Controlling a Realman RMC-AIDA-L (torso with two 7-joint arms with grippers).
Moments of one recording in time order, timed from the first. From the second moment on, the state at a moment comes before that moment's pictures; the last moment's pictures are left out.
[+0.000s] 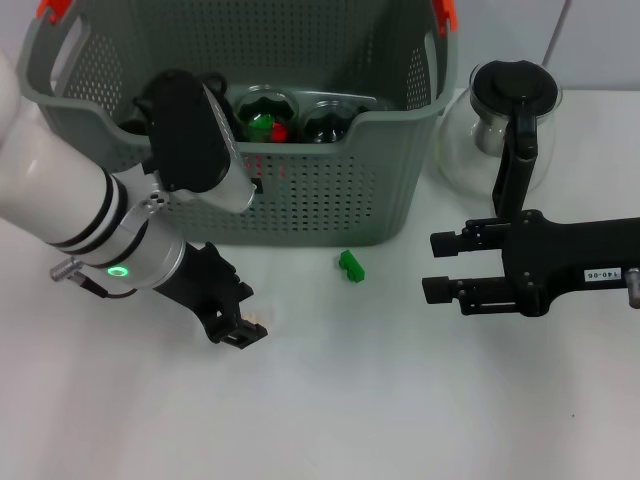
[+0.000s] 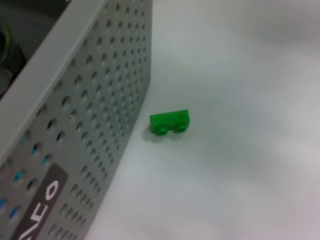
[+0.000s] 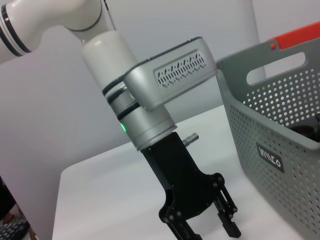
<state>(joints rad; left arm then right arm) -0.56 -2.17 -1.82 -1.19 -0.53 1.42 -2.03 0.57 2.07 -0.85 -0.81 -1.99 -1.70 1.57</state>
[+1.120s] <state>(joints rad) -0.55 -2.17 -1.75 -1.14 -0.49 1.30 -2.04 0.57 2.07 -0.84 -0.81 -1.99 -1.69 1.57</state>
